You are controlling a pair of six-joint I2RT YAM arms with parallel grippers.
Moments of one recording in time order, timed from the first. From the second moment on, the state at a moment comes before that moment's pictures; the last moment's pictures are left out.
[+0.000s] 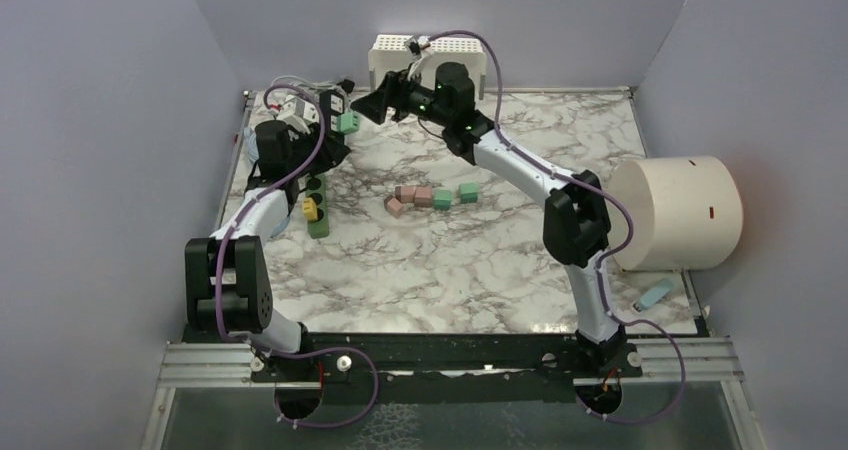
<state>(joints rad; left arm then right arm) 0.05 1.51 0.93 0.20 0.47 -0.46 0.66 2.14 1.91 0.30 -0.45 0.45</state>
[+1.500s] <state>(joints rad) -0.07 1.55 0.95 0.22 0.40 -0.38 0.53 2.36 2.03 0.16 -0.72 0.92</state>
